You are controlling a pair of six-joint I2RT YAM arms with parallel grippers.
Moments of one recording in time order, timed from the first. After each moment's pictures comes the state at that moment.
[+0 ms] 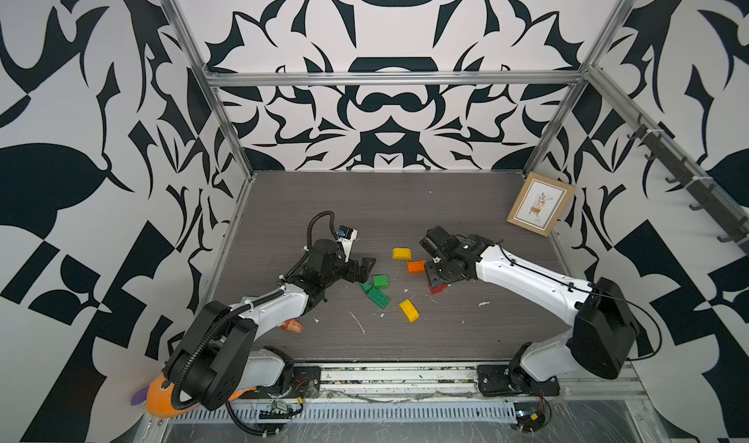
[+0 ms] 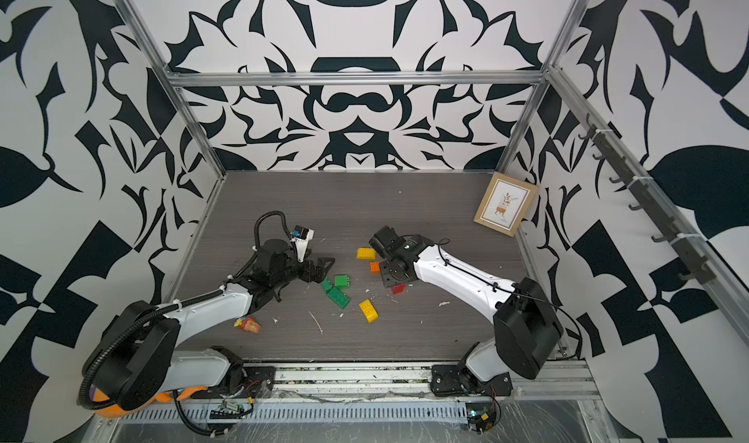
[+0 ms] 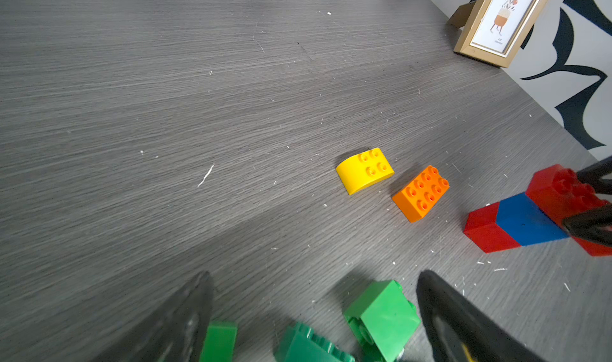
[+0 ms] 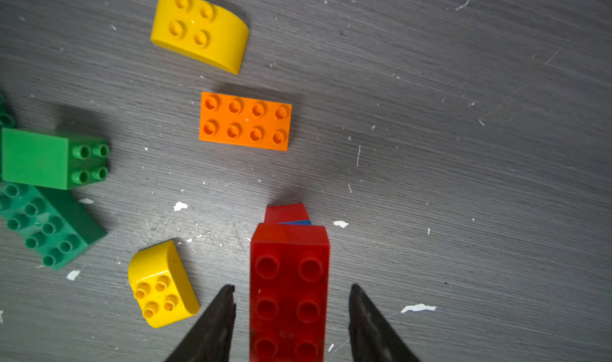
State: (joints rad) left arm -0.51 1.32 0.48 0.31 0.22 -0.21; right arm 0.74 1.47 1.09 -0.89 0.19 0.47
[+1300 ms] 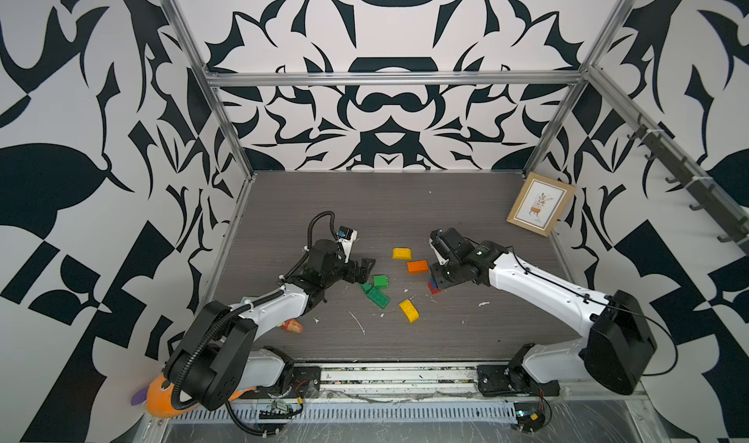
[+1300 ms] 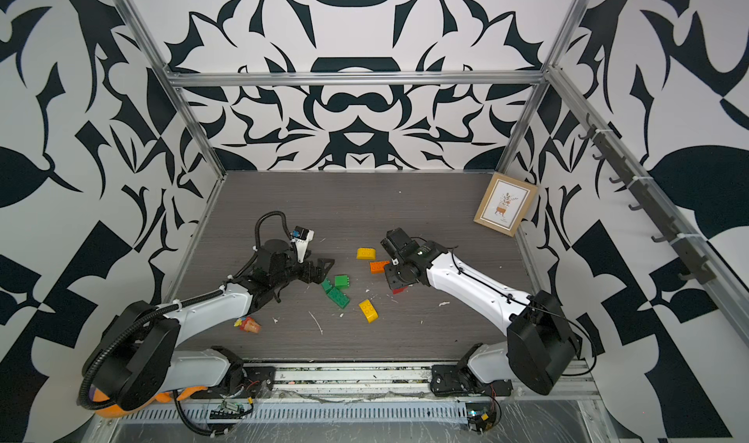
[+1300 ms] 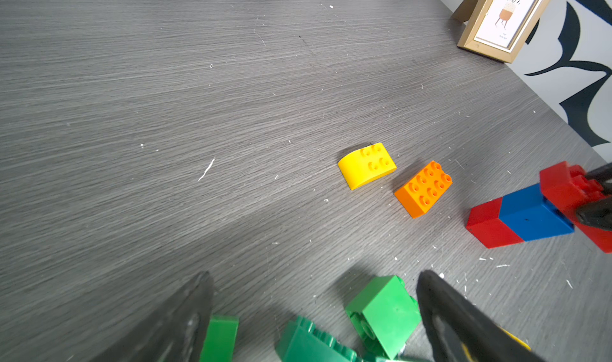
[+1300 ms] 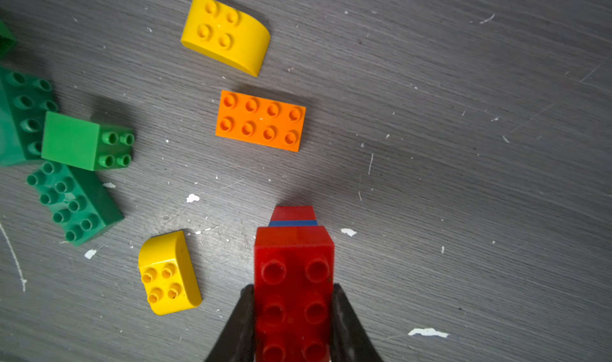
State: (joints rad) left arm -0.51 1.32 0.48 0.30 0.21 -0.21; right arm 0.68 1.39 0.99 -0.80 0.11 0.37
